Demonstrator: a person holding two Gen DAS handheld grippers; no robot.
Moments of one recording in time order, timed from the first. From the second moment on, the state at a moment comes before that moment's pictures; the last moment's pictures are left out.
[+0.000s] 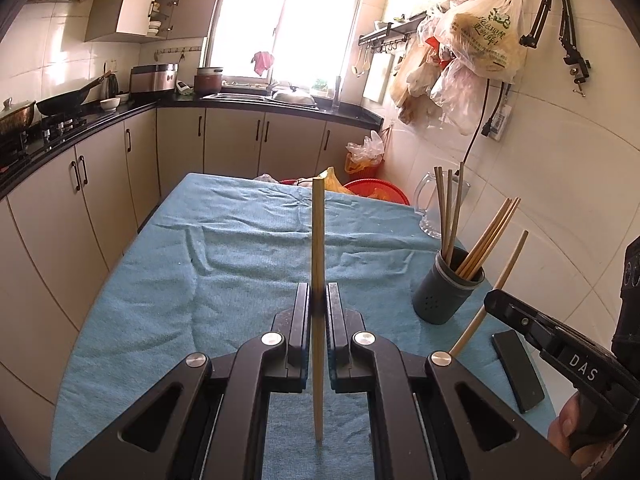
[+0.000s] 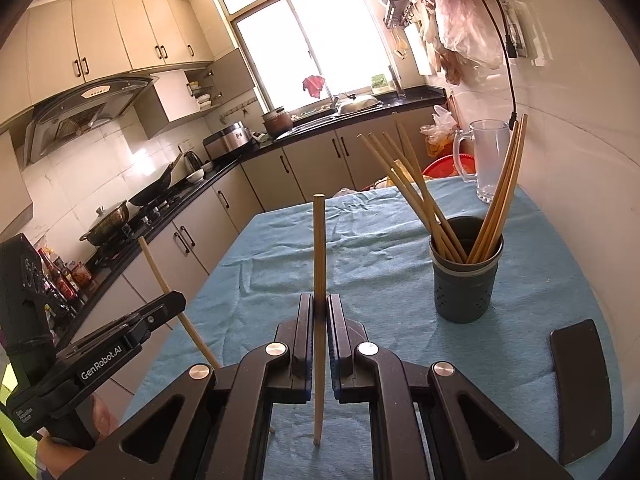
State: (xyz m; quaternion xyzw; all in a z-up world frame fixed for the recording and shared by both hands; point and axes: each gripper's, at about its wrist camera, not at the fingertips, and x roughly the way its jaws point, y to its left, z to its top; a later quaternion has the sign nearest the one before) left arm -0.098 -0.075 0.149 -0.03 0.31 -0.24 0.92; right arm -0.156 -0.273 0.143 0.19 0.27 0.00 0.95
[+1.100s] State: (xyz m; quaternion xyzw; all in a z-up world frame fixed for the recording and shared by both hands) left arm -0.107 -0.076 0.167 -0.03 0.29 -0.24 0.93; right arm -0.175 -0.291 0.152 0.20 0.25 -0.02 0.95
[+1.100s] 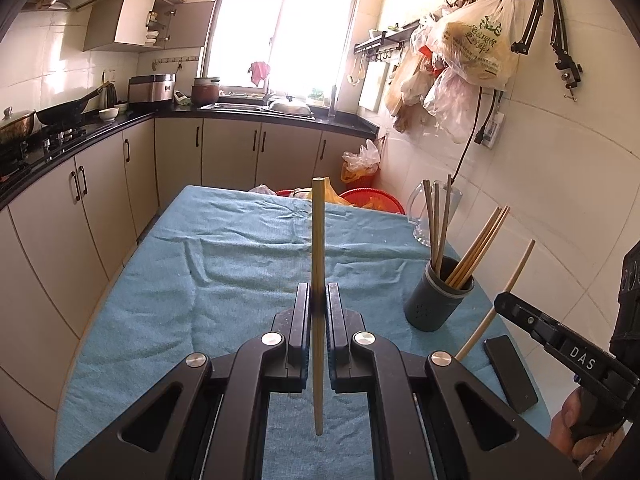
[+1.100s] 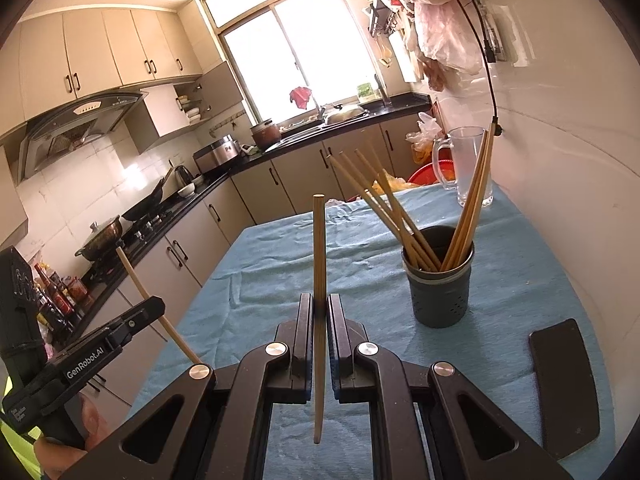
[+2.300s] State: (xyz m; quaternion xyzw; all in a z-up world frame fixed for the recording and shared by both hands) left arm -0.111 -0.192 0.235 0.02 0.25 -0.35 0.90; right arm -0.230 -0.406 0.212 0.26 0.15 -0.11 0.95
